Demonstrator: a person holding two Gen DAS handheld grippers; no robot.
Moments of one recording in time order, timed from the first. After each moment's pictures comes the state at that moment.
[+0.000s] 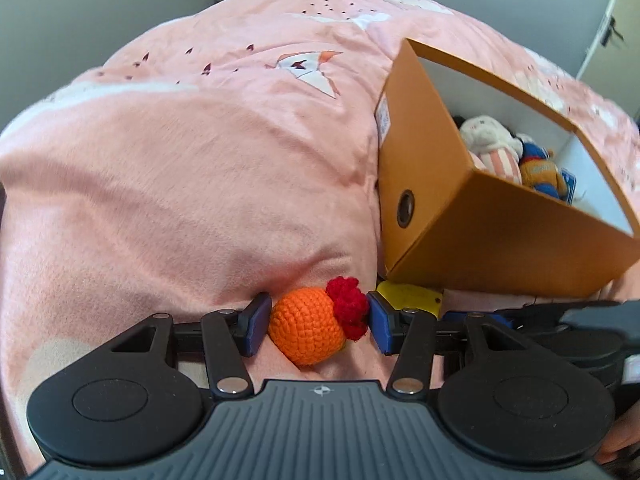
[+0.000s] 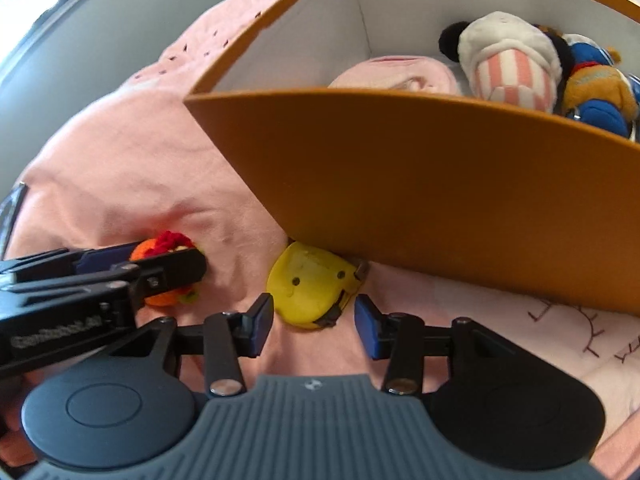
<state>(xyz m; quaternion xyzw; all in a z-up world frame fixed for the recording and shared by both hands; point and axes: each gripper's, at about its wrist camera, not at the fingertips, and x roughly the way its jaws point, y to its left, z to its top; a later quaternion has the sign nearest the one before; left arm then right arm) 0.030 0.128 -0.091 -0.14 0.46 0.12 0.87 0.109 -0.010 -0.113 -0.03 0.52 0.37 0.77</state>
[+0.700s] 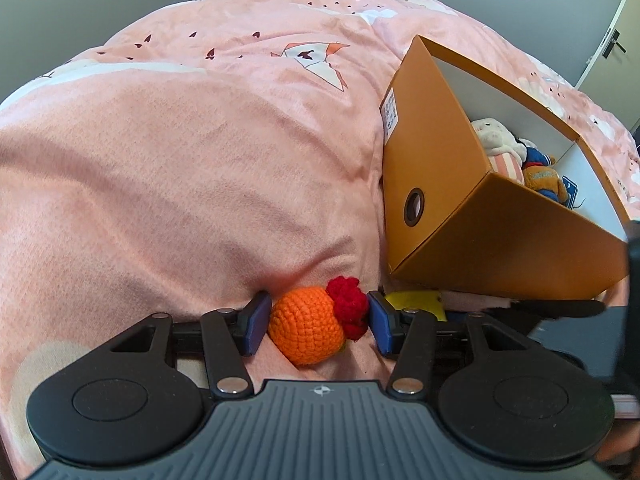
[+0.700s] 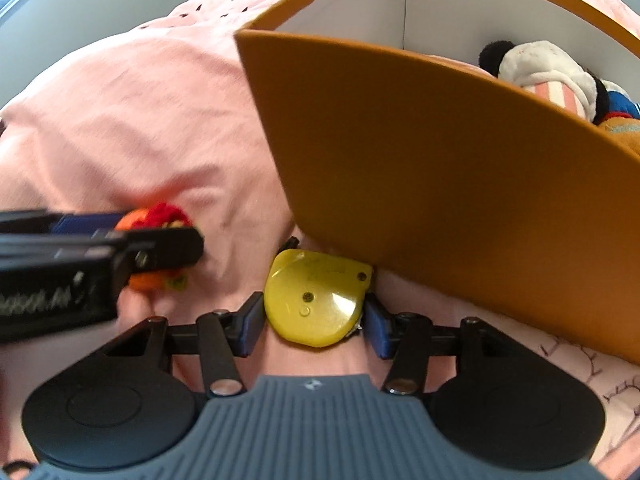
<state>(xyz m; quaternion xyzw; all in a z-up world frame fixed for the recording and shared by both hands) 0.031 0.136 -0.097 -0.16 0.46 0.12 0.87 0.077 0.026 -0.118 -0.12 0.50 0.38 0.77</state>
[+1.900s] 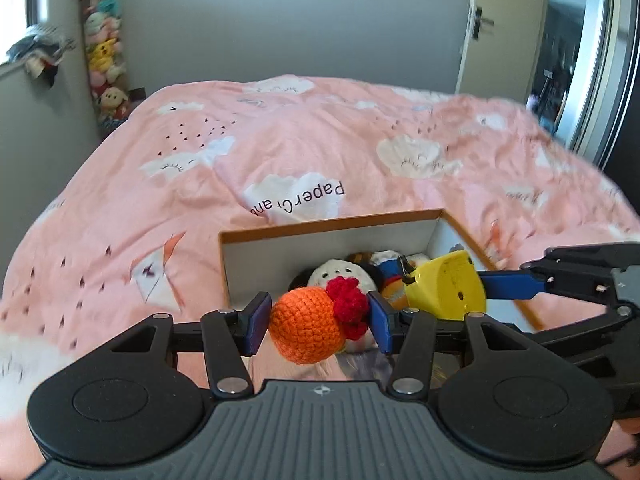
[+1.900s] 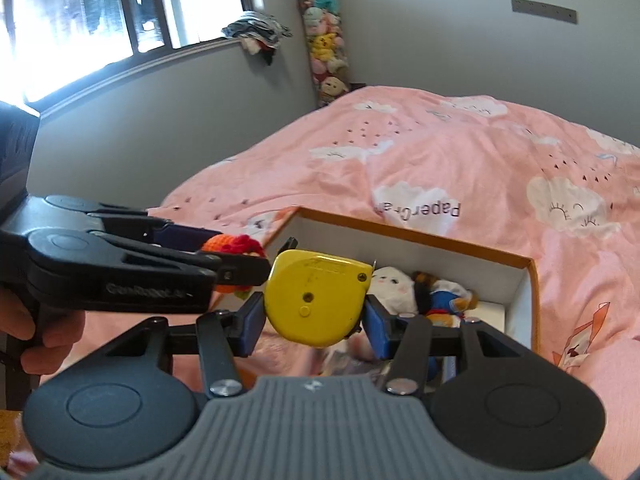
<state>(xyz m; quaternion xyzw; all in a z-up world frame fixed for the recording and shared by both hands) 0.141 0.041 0.014 0.00 0.37 -0.02 0.93 0.146 -0.104 0.044 -0.05 0.32 0.38 0.87</state>
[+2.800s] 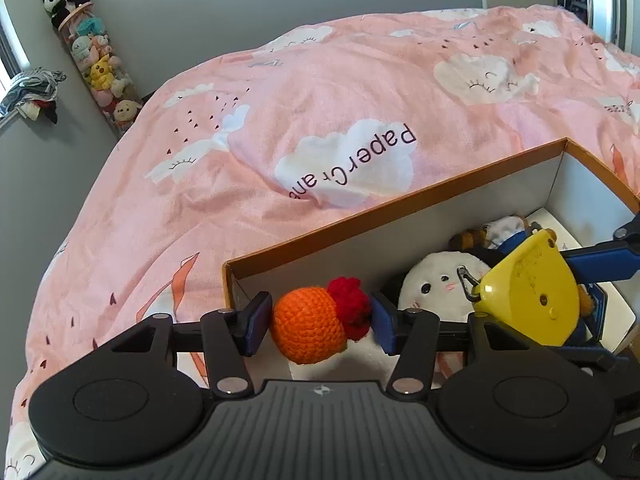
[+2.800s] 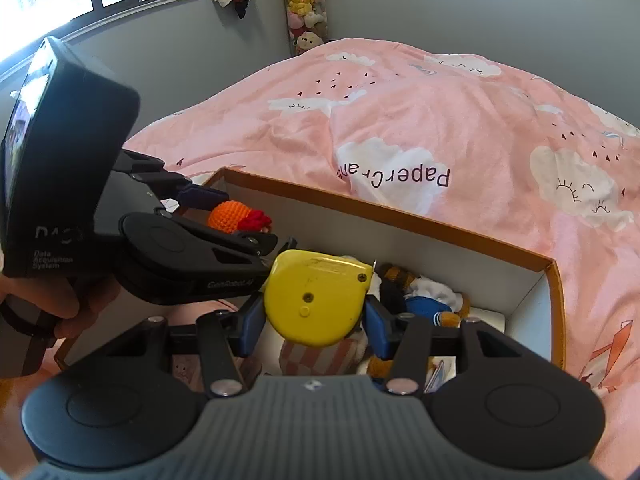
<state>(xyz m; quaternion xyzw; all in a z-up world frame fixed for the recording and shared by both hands) 0.244 0.047 -0.068 0.13 0.42 0.03 0.90 0.226 -0.065 -0.017 -0.09 0.37 0.35 0.86</state>
